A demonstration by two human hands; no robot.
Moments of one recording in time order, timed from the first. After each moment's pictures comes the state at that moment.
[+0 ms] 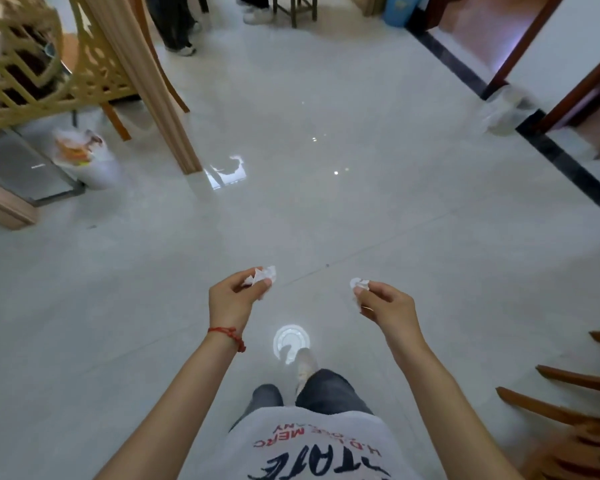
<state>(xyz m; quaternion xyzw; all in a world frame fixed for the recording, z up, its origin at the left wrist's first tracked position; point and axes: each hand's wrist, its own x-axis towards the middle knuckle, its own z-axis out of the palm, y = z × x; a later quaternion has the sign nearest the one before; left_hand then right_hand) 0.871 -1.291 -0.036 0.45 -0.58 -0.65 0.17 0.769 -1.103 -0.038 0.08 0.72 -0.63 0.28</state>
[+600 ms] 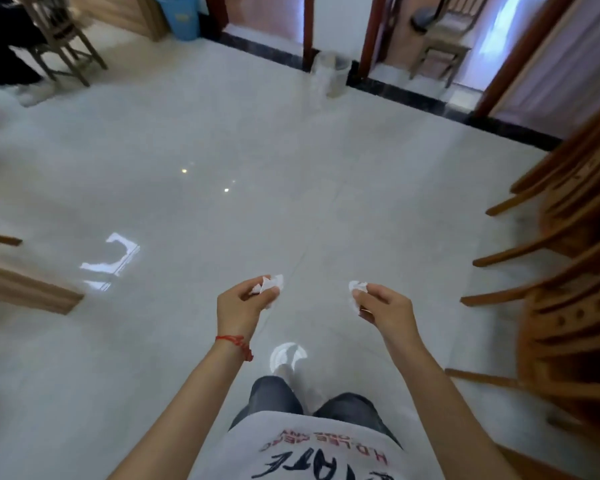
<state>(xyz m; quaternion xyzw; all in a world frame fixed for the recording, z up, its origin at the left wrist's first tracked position) 0.641 -1.303 -0.030 0.25 -0.69 -0.68 -0.06 0.665 -1.098 -0.039 0.32 0.65 -0.69 0.07</state>
